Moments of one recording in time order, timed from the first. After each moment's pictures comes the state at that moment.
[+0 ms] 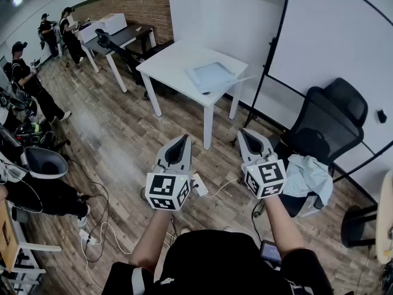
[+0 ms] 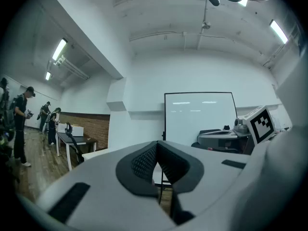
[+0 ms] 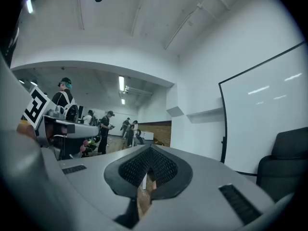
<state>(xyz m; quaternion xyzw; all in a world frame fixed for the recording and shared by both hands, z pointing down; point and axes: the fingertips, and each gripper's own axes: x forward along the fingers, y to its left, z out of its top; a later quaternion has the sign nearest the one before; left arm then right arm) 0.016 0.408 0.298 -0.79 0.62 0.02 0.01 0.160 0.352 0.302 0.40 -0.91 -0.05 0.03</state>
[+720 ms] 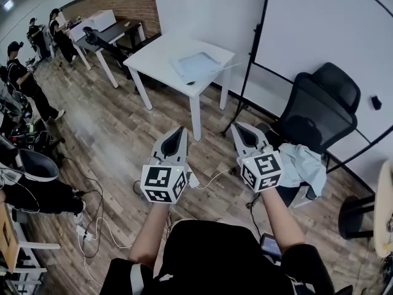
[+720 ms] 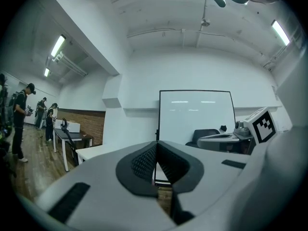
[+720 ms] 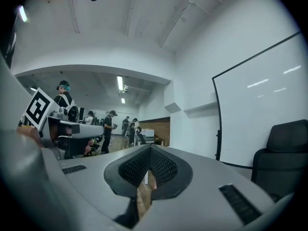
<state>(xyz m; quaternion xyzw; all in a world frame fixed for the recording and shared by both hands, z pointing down) 0.096 0.395 0.308 -0.79 0.61 0.02 -0.01 0.232 0.346 0.320 0.39 -0.92 -0.02 0.04</state>
